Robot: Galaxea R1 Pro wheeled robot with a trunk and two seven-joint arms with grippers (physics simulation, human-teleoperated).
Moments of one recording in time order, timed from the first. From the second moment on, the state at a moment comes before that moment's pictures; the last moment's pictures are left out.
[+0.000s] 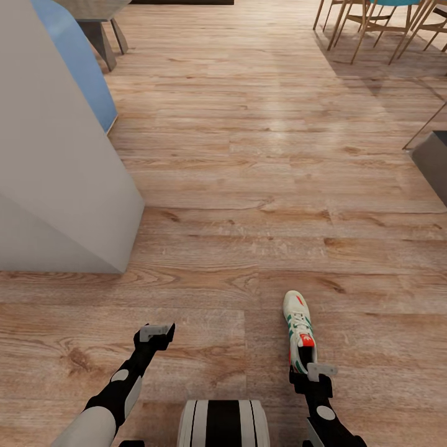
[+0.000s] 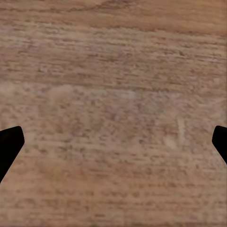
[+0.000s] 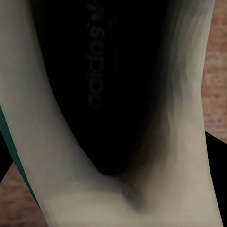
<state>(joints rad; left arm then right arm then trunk) -0.63 -0.07 0.52 -0.37 -0.36 -0.44 -0.26 -0.46 0.04 -0.18 -0.39 0.20 -0.26 -0.20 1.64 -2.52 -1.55</state>
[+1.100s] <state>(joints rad) -0.63 -0.06 0.53 -0.38 -0.36 -0.44 -0.26 -0.46 0.04 -0.18 -0.40 0.20 -0.30 -0.20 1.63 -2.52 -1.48</state>
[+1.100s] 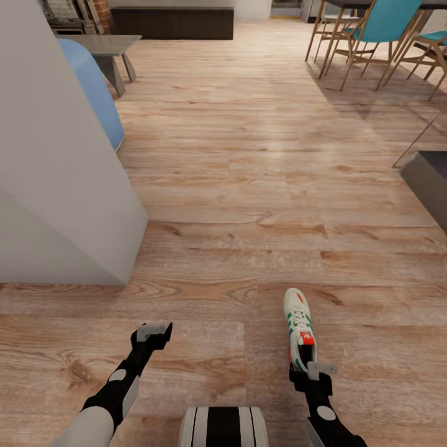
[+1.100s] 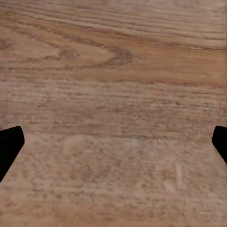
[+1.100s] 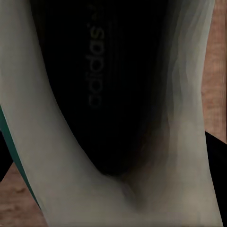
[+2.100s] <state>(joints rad) -0.35 0.08 0.53 -0.40 -0.21 -0.45 -0.25 -0.43 0.02 -0.18 -0.40 0.21 -0.33 -0.20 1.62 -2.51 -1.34</state>
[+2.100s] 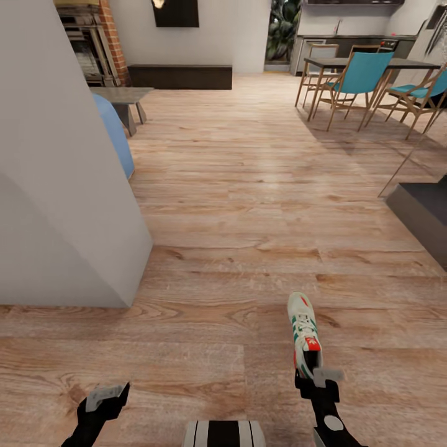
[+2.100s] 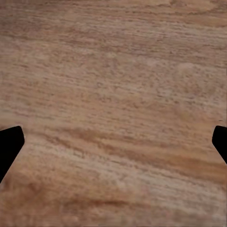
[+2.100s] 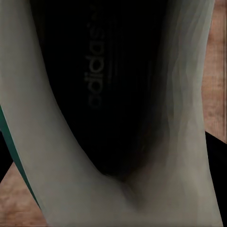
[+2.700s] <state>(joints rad) -0.19 0.08 0.53 -0.38 -0.17 -0.59 -0.25 -0.32 0.01 -0.18 -0.26 0.21 -0.52 -0.20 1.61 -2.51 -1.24</state>
